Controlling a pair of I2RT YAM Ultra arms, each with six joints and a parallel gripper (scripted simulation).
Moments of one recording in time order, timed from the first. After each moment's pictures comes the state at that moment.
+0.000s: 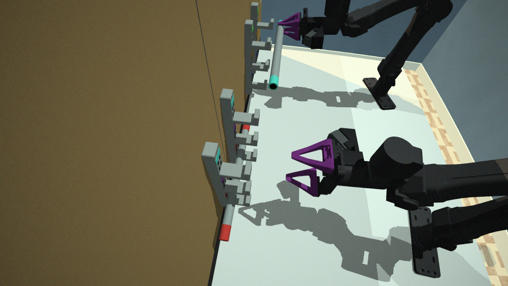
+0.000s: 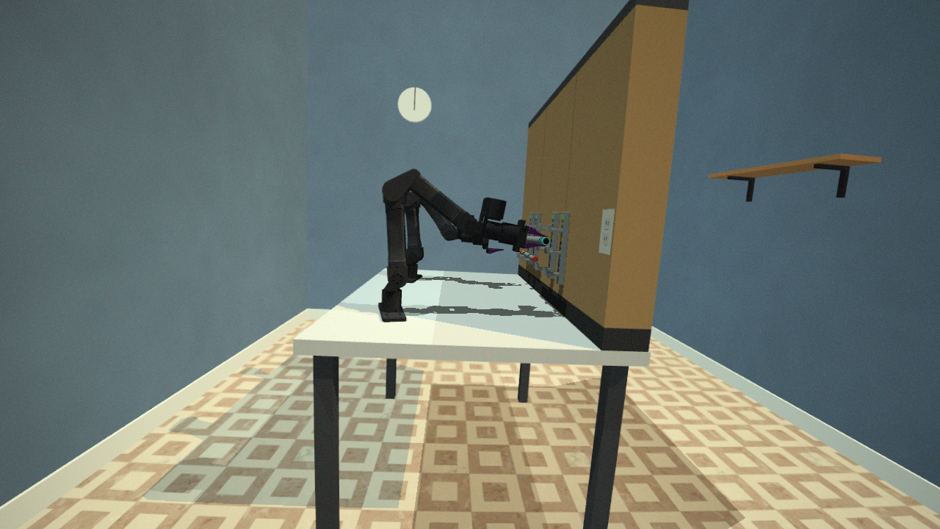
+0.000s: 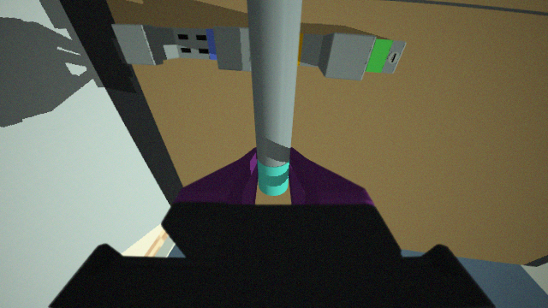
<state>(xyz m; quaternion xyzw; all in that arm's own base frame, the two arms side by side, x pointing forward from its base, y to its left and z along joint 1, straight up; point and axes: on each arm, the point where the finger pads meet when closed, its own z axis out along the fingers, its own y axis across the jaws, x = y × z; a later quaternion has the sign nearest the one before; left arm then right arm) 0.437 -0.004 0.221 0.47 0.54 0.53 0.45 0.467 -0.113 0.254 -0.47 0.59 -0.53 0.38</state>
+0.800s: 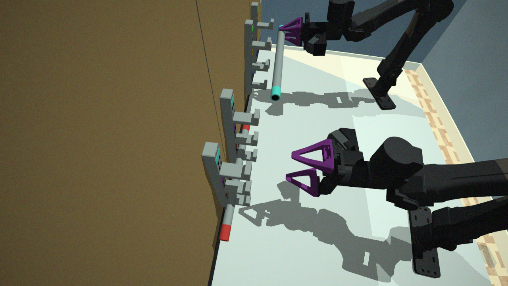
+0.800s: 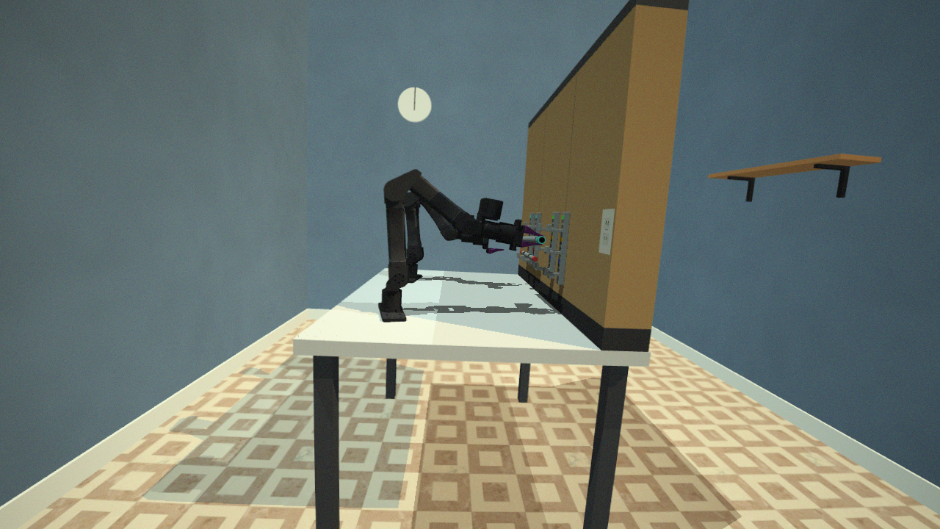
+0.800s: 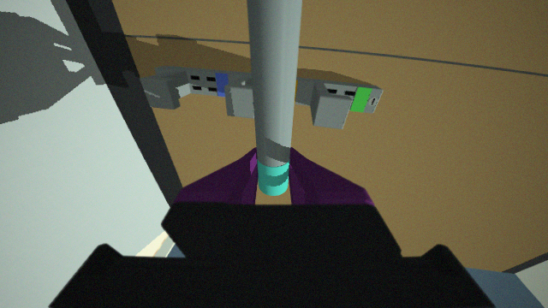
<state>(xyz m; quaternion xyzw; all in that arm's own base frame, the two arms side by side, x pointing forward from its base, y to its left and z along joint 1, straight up) 0.437 -0.004 0.221 0.47 0.54 0.53 0.45 0.472 -0.075 0.254 -0.47 0.59 -0.53 0.38</state>
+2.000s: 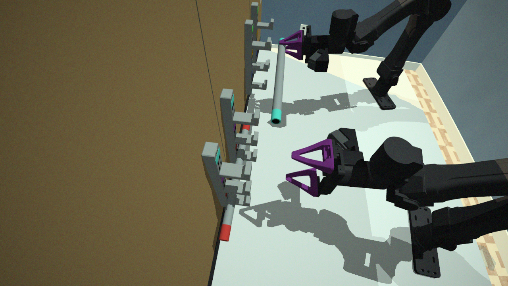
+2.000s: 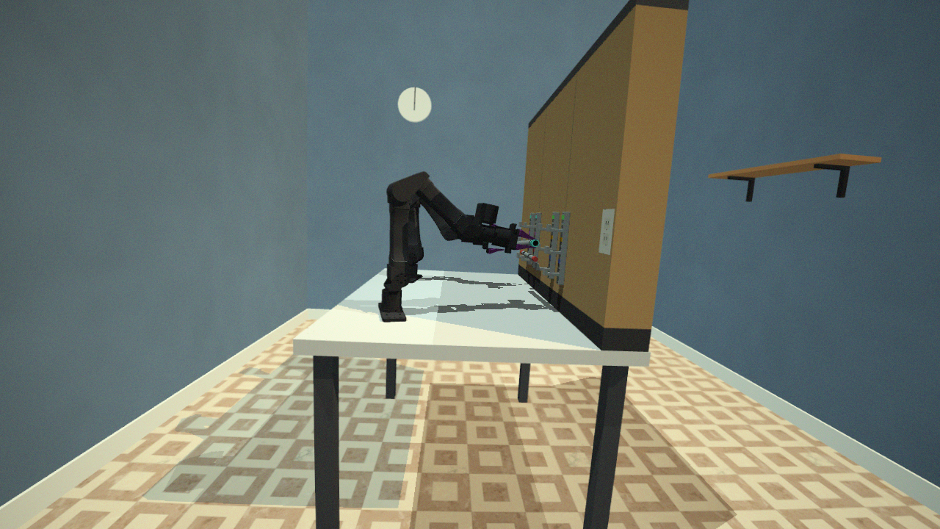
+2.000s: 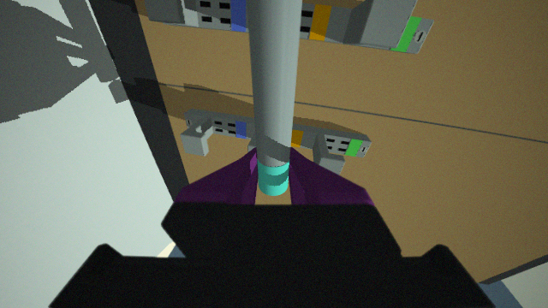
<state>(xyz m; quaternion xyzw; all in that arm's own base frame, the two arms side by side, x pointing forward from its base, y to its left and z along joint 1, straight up) 0.437 -0.004 0.221 0.47 0.54 0.53 0.45 0.482 -0.017 0.238 -0.49 0.58 -0.54 0.37</state>
